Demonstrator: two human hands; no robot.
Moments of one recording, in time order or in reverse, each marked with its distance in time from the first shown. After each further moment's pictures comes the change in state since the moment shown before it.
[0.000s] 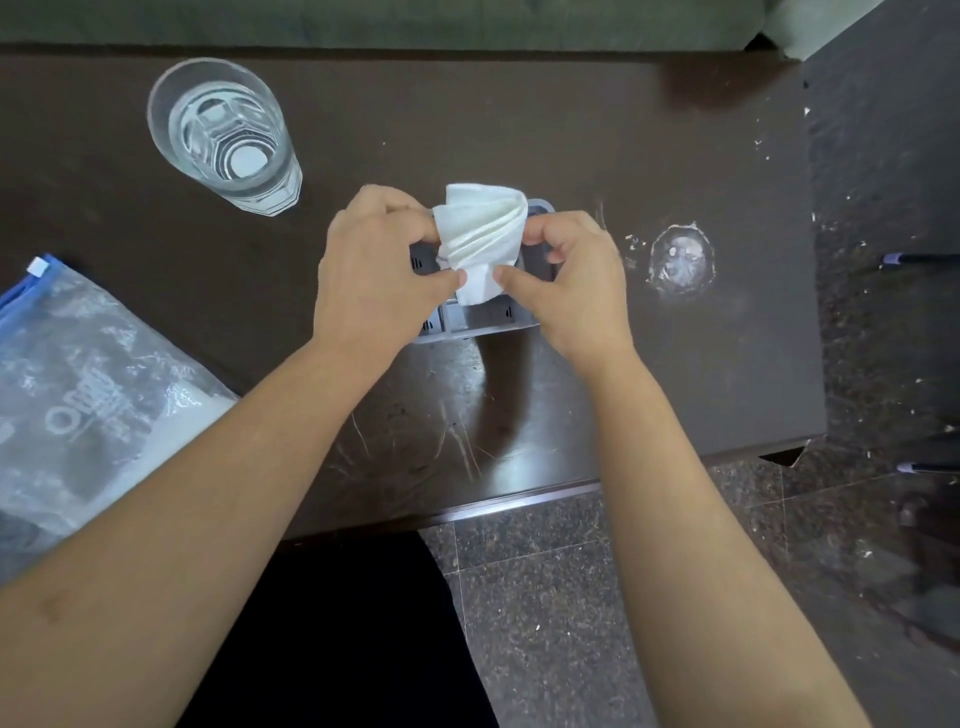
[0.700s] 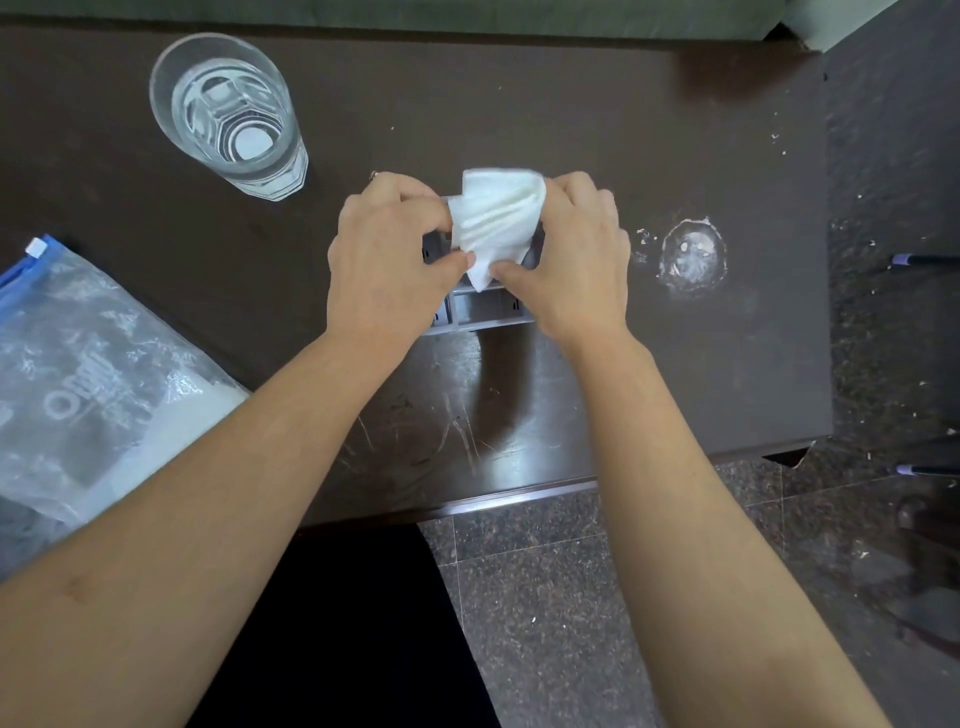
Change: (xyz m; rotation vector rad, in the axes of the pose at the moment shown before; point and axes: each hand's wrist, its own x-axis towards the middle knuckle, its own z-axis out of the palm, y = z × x) left_hand 0.002 -0.004 0.008 0.005 0.055 0.044; right_hand 0.013 -0.011 0.008 -0.467 0.033 -0.127
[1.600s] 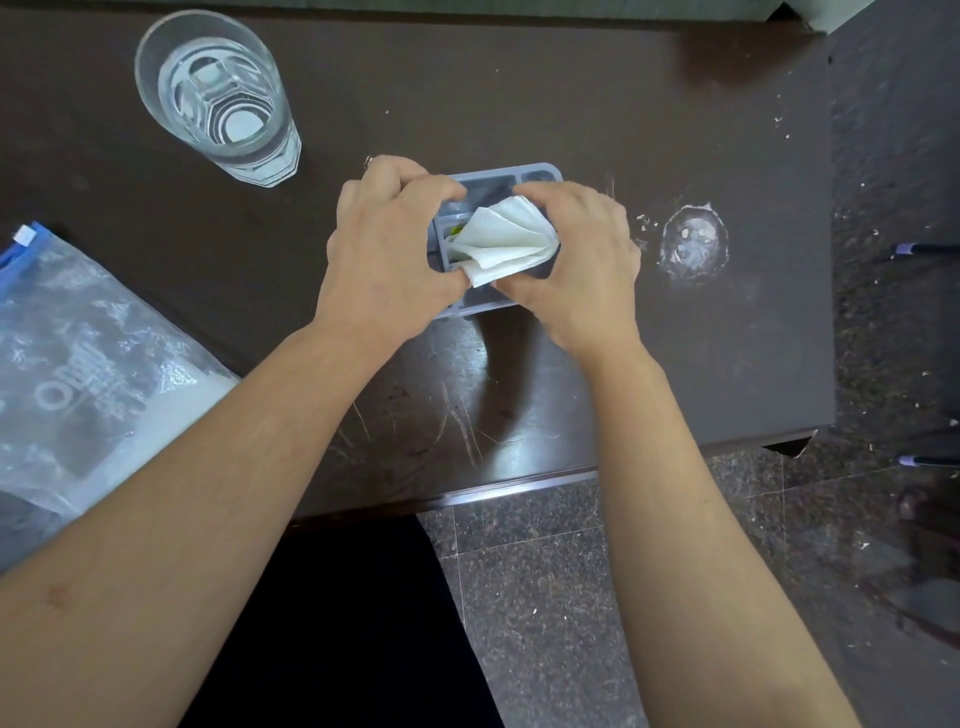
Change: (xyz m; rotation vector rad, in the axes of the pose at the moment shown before) left_hand -0.003 -0.002 -0.002 0.077 -0.105 0.062; right_hand -0.019 0.012 -0.001 0.209 -0.025 0.020
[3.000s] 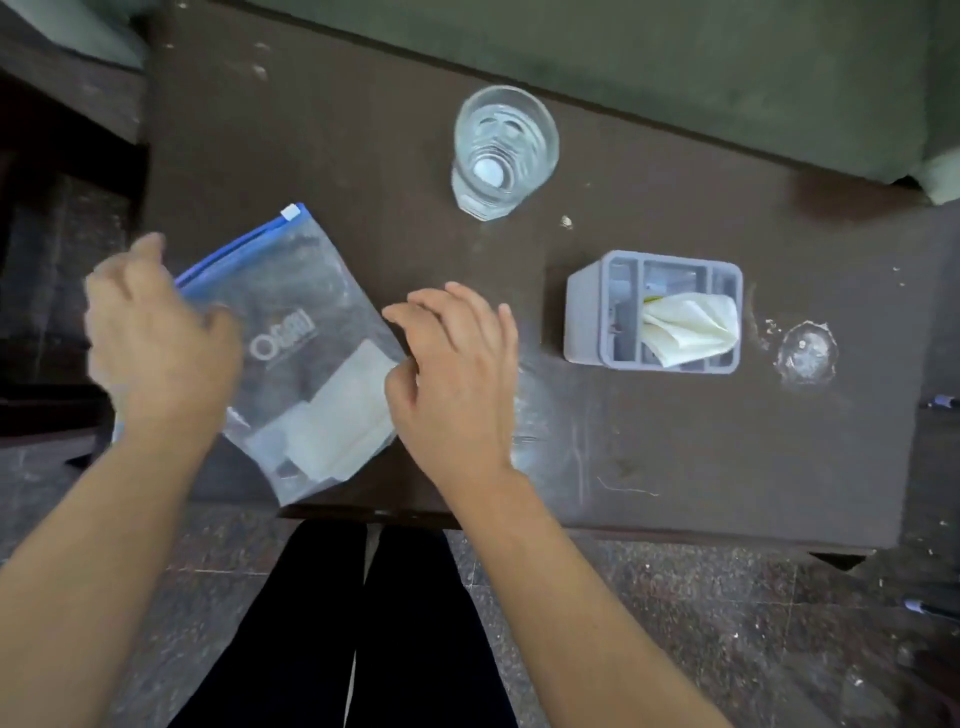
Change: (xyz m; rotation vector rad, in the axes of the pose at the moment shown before) left_hand -0.128 -0.215 -0.113 0.053 0.498 -0.722; right_hand -0.087 -0.175 0.131 -0.035 0.049 -0.384
